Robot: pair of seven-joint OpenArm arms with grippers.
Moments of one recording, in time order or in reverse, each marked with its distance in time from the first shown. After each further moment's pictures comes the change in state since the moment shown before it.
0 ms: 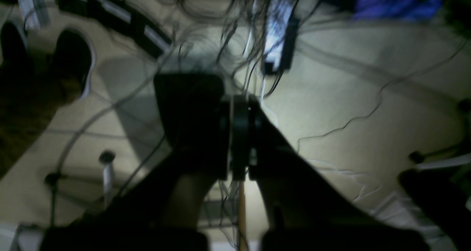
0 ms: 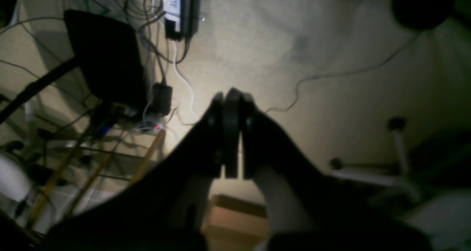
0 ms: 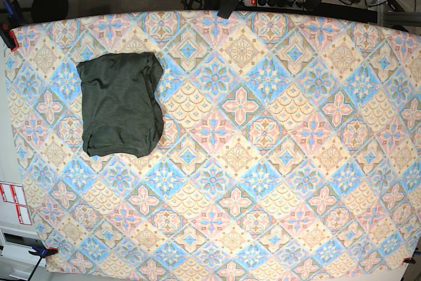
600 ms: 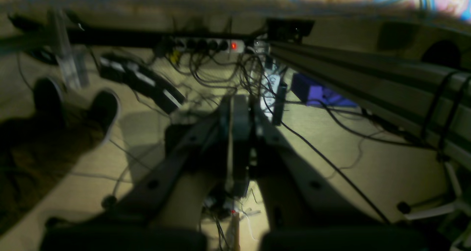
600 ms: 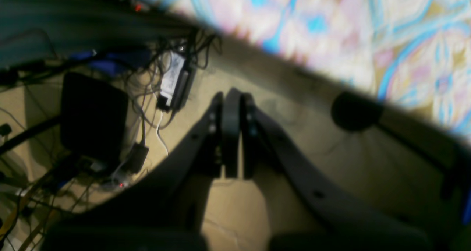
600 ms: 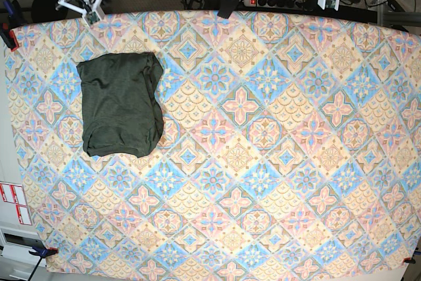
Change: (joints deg) left arm 8.2 1.0 -16.1 34.7 -0.2 -0.8 15.3; right arm 1.9 0.1 0.3 26.2 -0.1 0.3 -6.1
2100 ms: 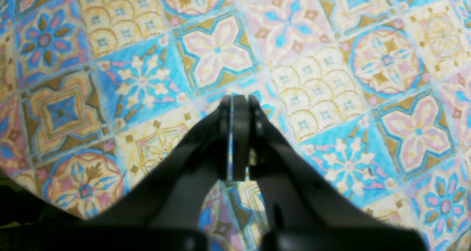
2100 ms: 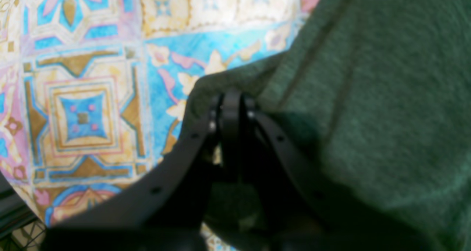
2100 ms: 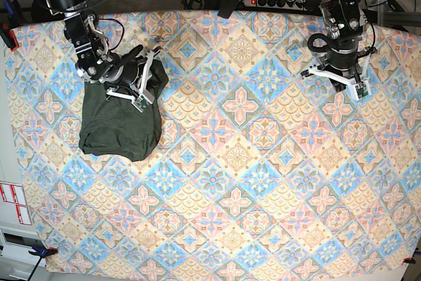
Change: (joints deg) left arm -35.8 17.2 -14.8 -4.0 13.6 -0.3 1.4; right arm 44.4 4.9 -31.8 -28.2 2.7 0.5 5.6
